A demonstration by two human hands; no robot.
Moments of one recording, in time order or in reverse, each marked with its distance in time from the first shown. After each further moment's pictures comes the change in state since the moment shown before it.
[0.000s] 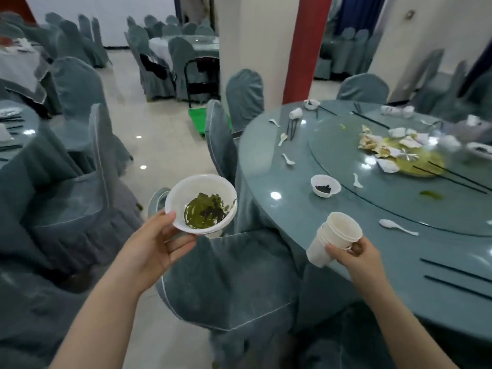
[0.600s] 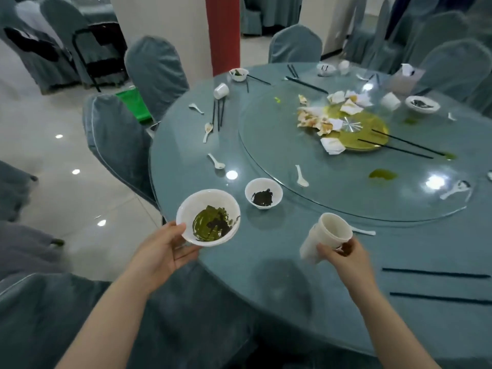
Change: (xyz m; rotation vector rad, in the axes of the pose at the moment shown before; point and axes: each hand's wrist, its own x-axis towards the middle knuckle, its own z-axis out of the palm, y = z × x) left_hand 0.260 -0.083 0.186 0.225 -0.057 -0.337; right_hand 0.177 0.058 -0.095 -0.006 0.278 0.141
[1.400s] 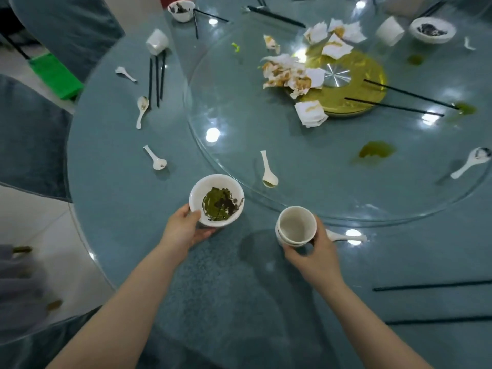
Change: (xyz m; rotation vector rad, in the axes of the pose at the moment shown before) left_hand 0.202 -0.038 0.157 0.335 0.109 -0.077; right_hand 0.122 0.038 0.009 -0.216 -0.024 -0.066
